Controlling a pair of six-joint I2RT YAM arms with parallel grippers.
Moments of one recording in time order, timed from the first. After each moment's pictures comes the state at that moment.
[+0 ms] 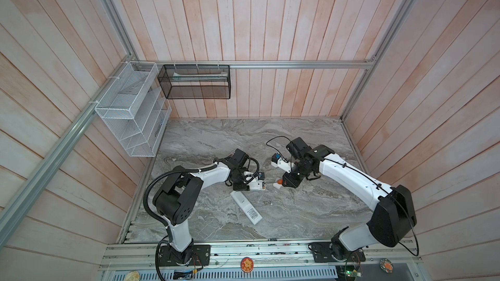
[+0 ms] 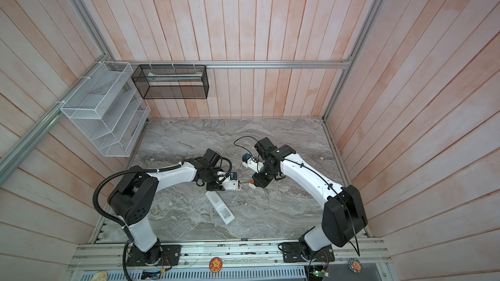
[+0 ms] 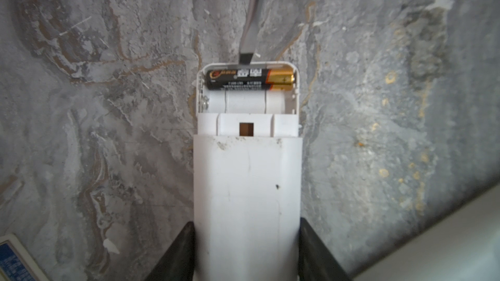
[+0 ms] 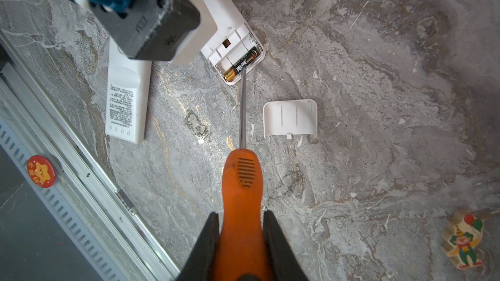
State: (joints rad) left arm -0.60 1.81 1.06 -0.44 0.28 0.98; right arm 0.59 1.50 1.22 -1.04 -0.26 -0.28
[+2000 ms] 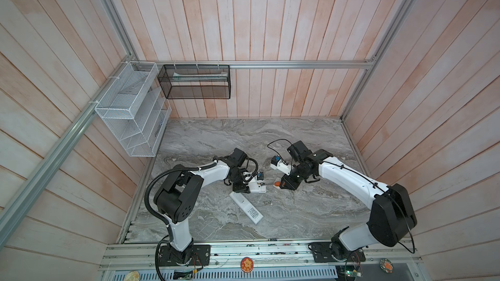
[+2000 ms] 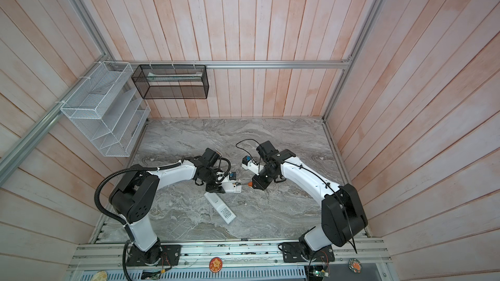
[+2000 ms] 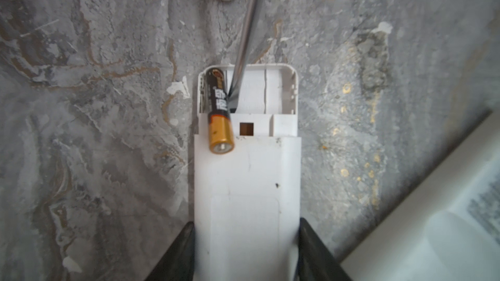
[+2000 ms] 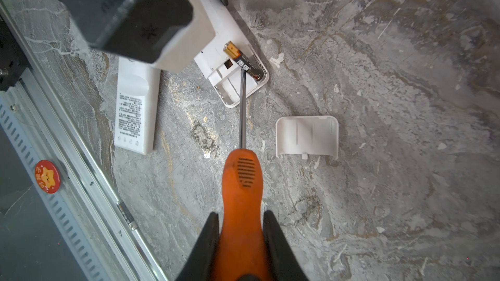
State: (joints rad) left arm -0.58 1.83 1.09 -0.52 0.40 0.98; right arm 0.56 1.50 1.12 -0.91 -0.35 -0.31
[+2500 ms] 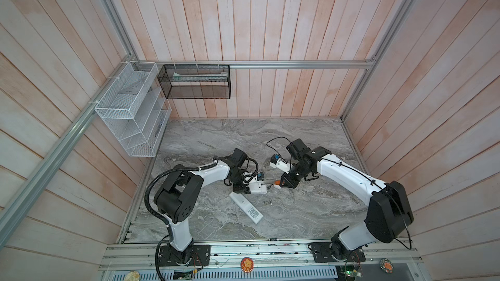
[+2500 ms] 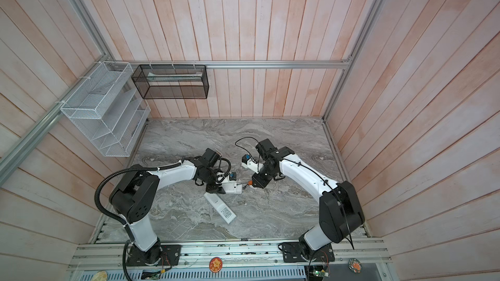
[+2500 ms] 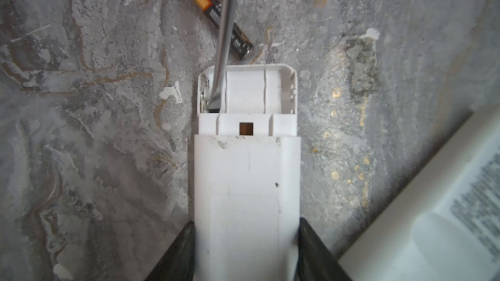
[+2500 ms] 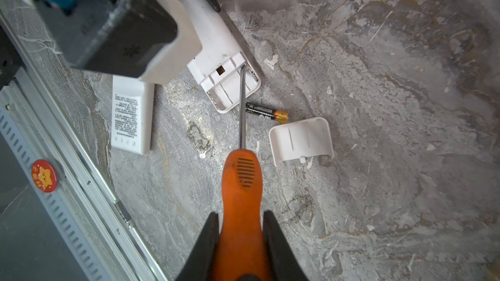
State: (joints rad) left arm -0.58 1.83 1.09 -0.52 0.41 0.98; right arm 0.55 1.53 1.16 -0.95 -0.33 -0.32
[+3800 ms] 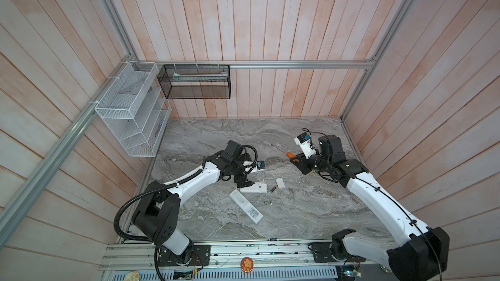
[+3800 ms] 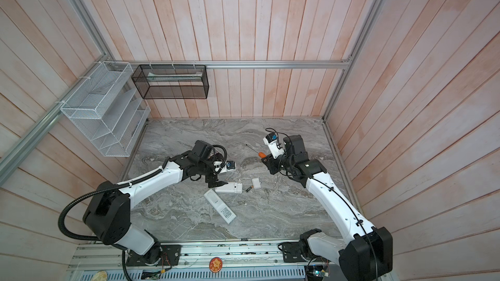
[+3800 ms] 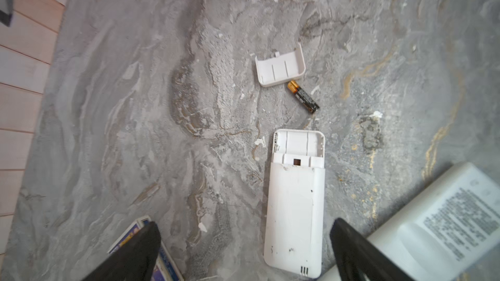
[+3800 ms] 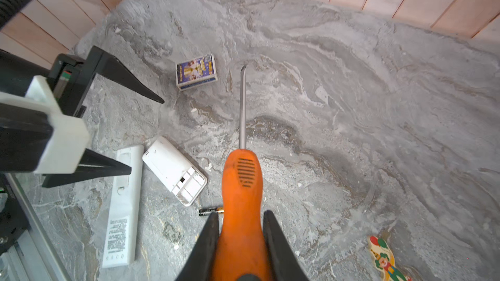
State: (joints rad) left arm -0.59 1.54 1.09 -0.43 0.37 0.90; right arm 0.37 1.15 0.98 -0.50 -0.35 -0.05
